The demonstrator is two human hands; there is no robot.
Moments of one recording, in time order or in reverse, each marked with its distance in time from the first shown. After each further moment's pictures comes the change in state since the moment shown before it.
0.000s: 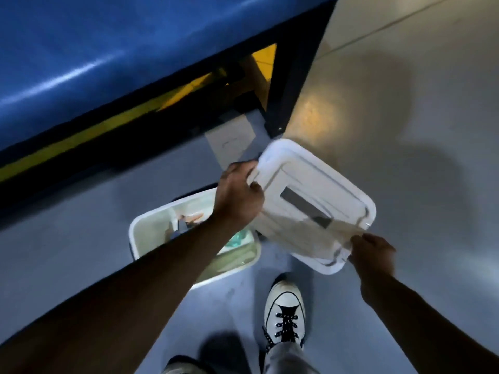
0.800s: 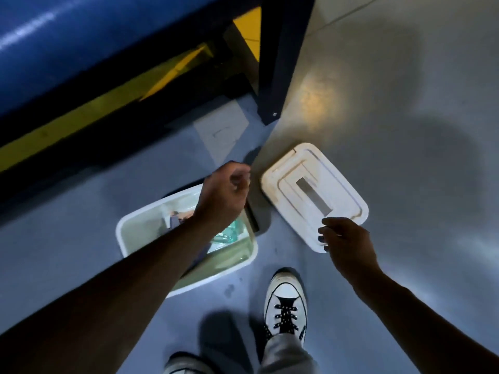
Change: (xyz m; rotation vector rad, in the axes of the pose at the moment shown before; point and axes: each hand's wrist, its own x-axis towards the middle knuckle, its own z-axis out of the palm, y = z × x) left_hand 0.015 -0.045 0.018 -0.090 -0.046 0.060; right_hand -0.001 0.007 0.025 -0.174 -0.277 -0.169
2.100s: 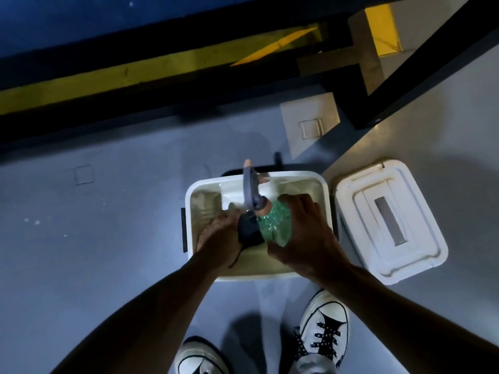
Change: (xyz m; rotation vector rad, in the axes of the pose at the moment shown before) left_hand -0.089 -0.166 -0.059 0.662 -0.198 -0.327; right_hand -0.035 -0.041 0.189 -0.738 -0.342 -0.960
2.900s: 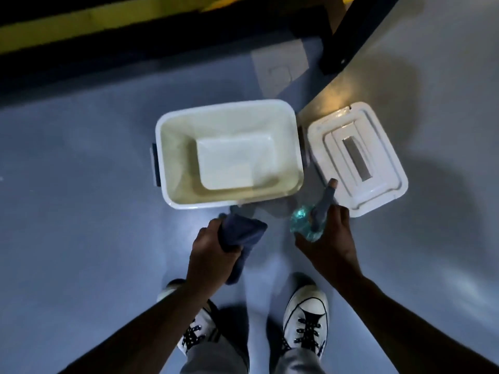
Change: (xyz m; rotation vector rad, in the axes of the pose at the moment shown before) left_hand -0.140 0.019 0.094 -0.677 0.056 -0.142; right_hand -0.164 0.093 0.037 0.167 0.287 0.245
